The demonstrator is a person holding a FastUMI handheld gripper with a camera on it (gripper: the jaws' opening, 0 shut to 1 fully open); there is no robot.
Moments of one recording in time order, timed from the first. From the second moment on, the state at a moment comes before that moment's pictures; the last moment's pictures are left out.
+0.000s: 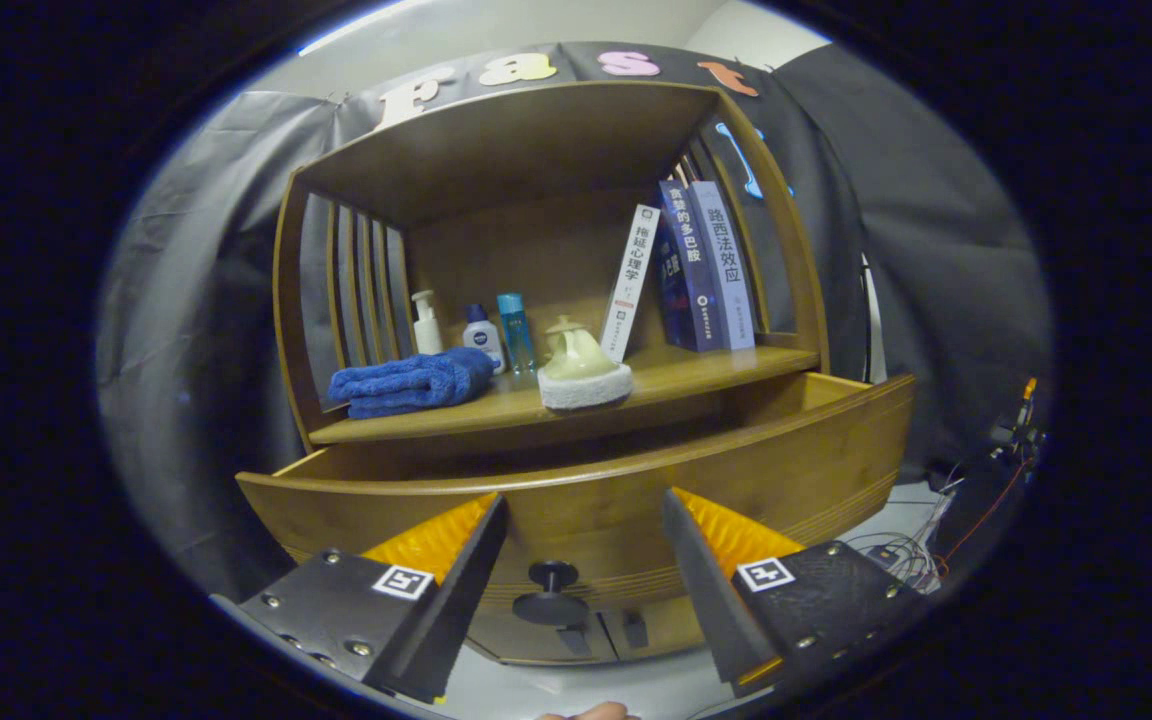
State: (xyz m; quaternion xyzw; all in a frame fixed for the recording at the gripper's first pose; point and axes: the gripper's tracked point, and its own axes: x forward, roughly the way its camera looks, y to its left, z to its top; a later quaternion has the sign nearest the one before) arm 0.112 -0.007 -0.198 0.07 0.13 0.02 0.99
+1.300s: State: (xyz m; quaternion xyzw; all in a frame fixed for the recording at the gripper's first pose) arm 0.191 0.002 -0.213 0.09 0.14 0.03 0.99
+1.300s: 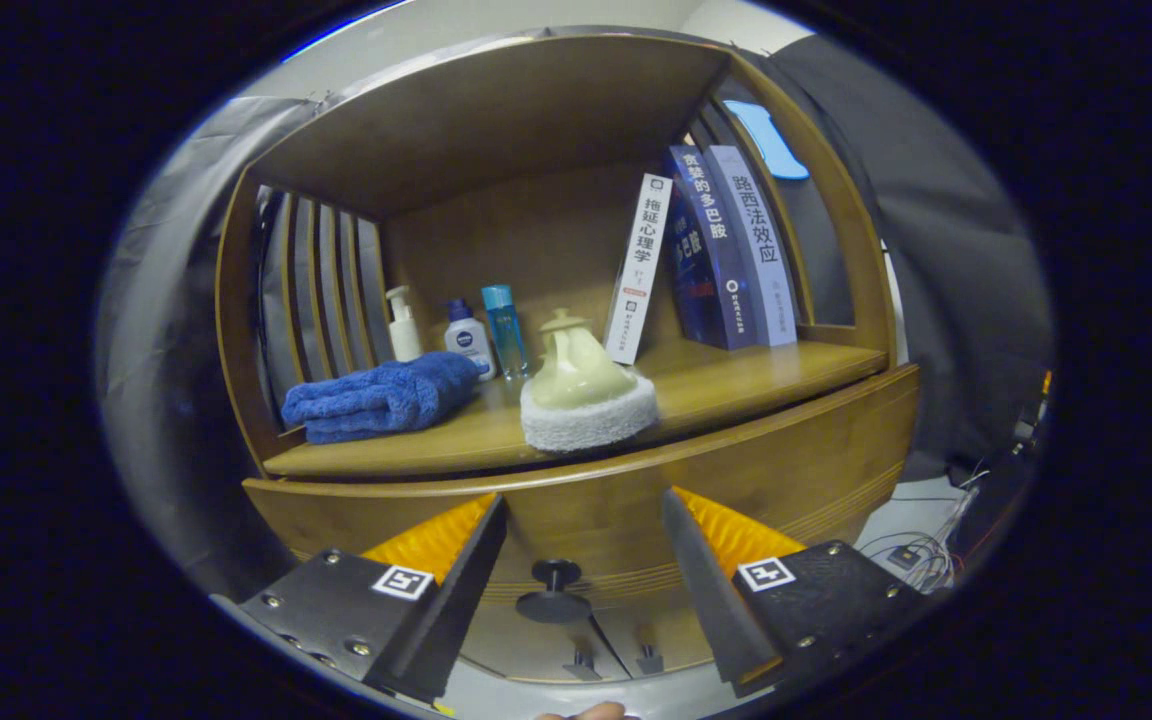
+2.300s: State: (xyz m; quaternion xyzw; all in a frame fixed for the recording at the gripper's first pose) arm 0.187 0.036 -0.159 0.06 0.13 0.02 0.99
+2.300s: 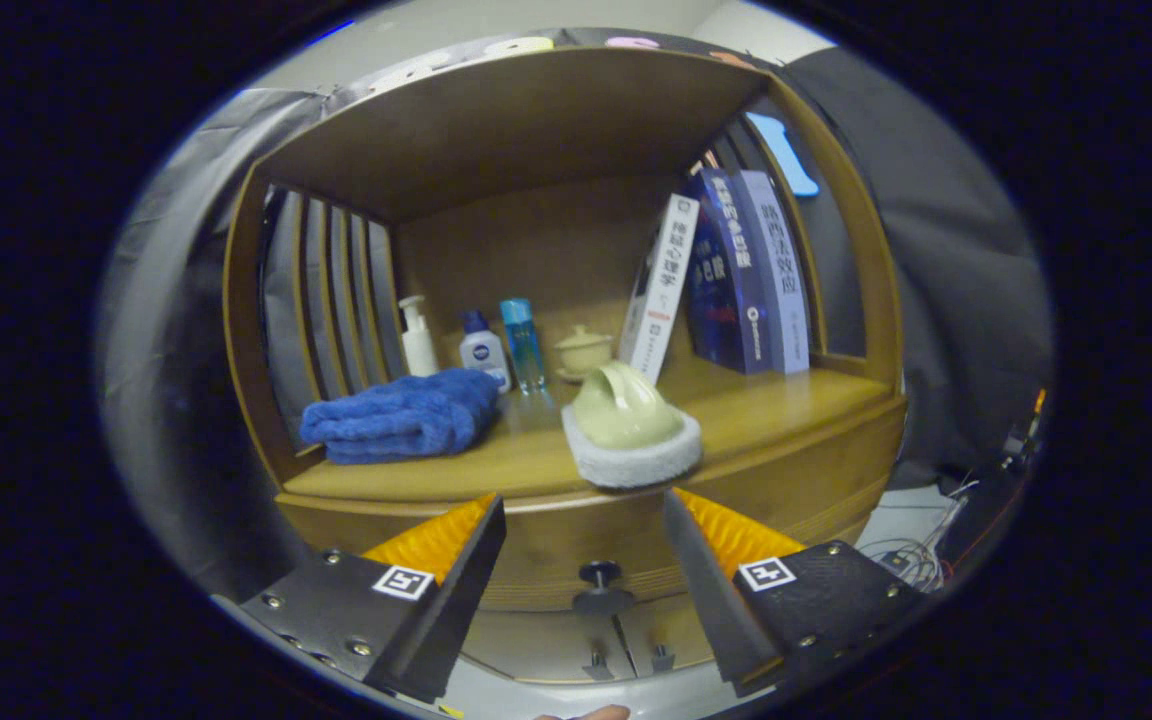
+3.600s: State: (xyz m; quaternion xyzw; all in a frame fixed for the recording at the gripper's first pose) arm 0.092 0.042 0.094 -0.02 -0.03 -0.02 1.00
